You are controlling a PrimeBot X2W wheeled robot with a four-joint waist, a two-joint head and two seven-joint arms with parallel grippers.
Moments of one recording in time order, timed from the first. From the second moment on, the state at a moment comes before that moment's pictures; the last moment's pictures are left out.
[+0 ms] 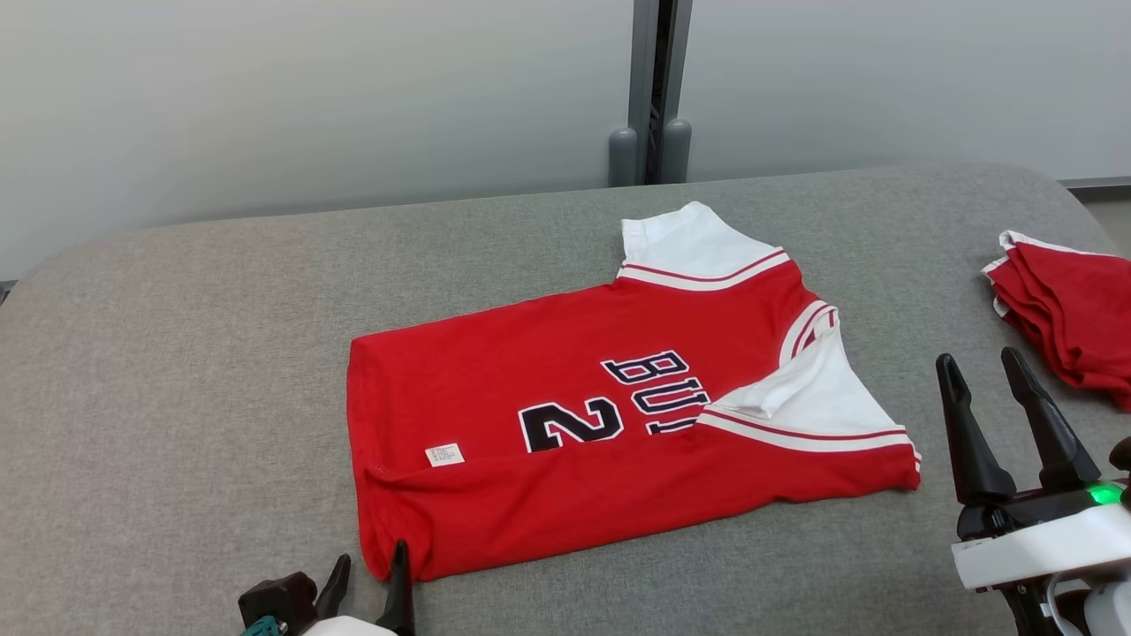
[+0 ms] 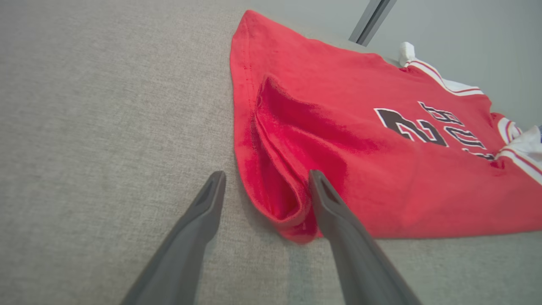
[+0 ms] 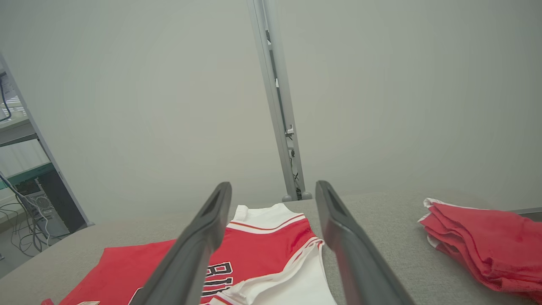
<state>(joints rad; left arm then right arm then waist) -0.08 0.05 -0.30 0.62 -0.60 0.09 -0.26 -0.08 -0.27 0.13 0.10 0.52 0.13 -0.26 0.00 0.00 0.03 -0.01</state>
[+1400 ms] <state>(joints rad) -0.20 0.05 -0.36 0.72 -0.60 0.03 -0.26 -0.20 -0.25 0.13 0.66 0.71 0.13 -0.26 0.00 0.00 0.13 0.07</state>
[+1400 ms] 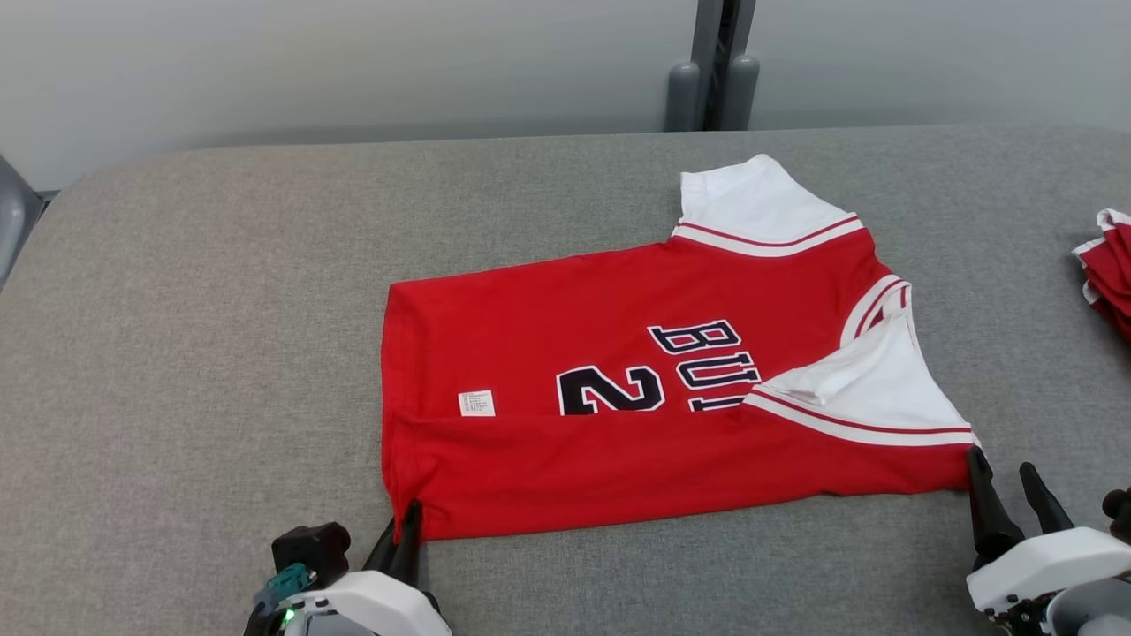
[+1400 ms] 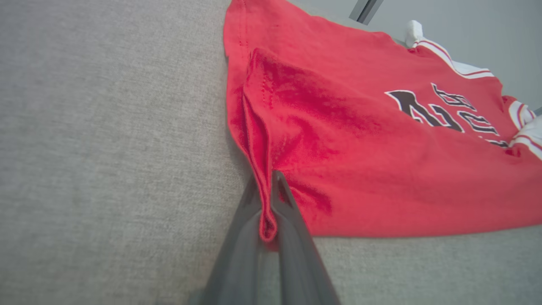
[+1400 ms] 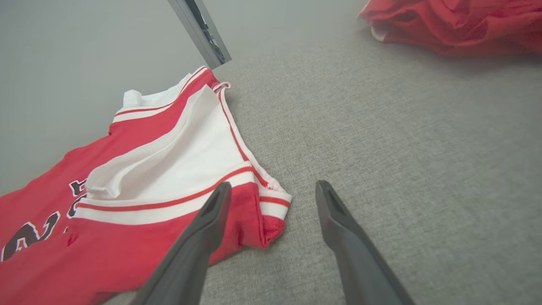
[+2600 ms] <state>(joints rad) -0.20 0.13 -0.42 0.75 -0.59 -0.02 -0.19 -0.16 -0.25 0.24 0.68 0.93 0.13 -0.26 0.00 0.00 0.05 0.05</state>
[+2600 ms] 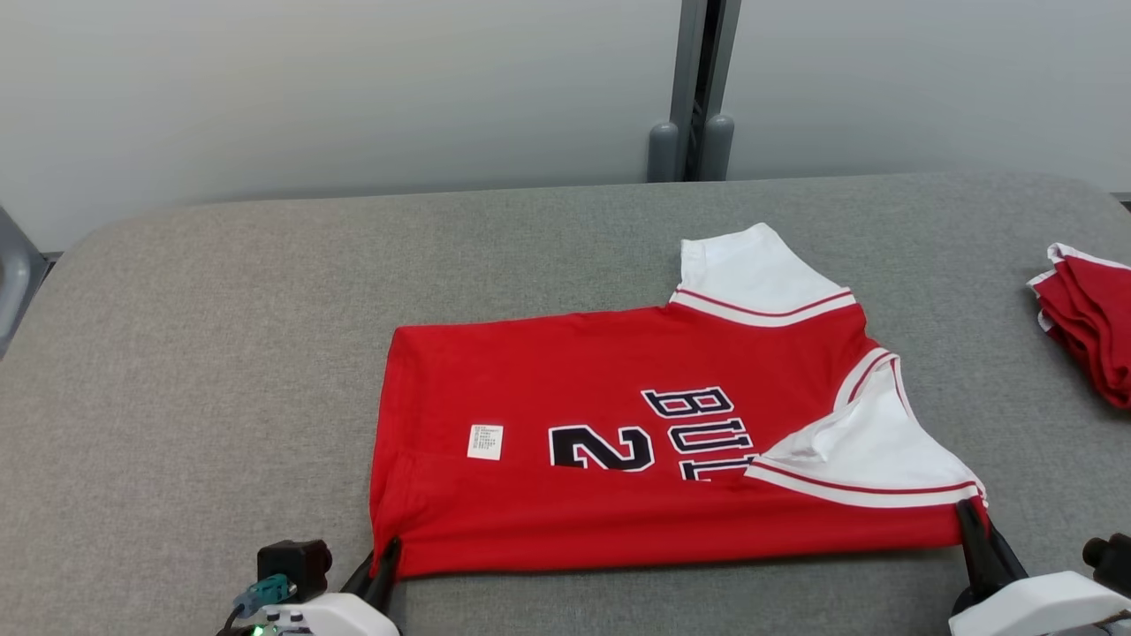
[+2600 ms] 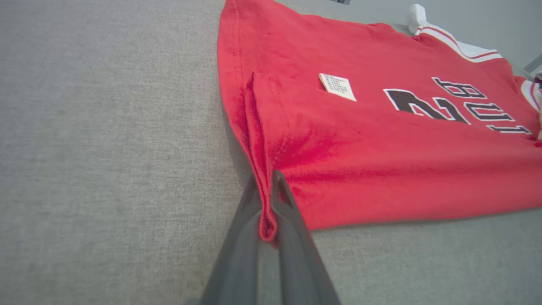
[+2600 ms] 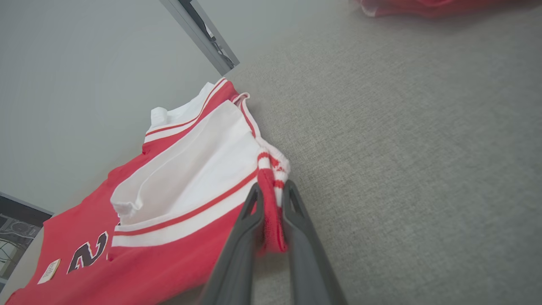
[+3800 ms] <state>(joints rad) 0.01 0.32 -0.40 0.29 -0.63 0.13 0.05 -0.04 -0.31 0.14 0.48 0.90 0.13 -0.26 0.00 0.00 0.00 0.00</state>
